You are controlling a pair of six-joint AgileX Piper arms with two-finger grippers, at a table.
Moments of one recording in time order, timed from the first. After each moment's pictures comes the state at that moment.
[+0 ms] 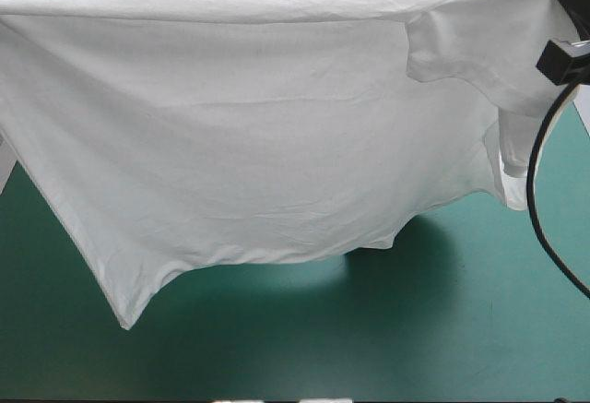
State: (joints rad) left arm -0.05 1.17 -2.24 0.02 1.14 0.22; right arm 0.32 1.16 -2.21 0.01 1.08 0.09
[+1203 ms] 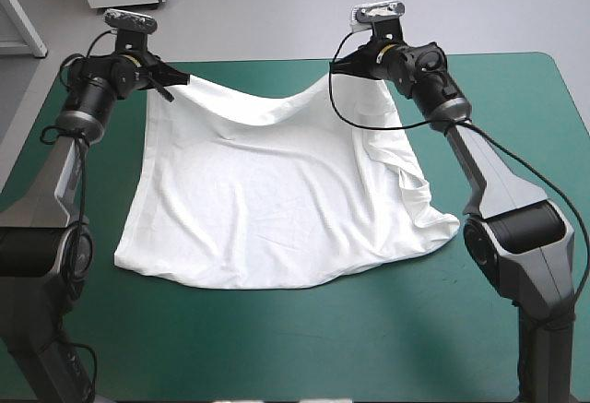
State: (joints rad) left arm -0.05 1.95 -1.86 0.03 0.57 0.15; right arm 0.32 2.12 -2.13 -0.02 0.58 0.07
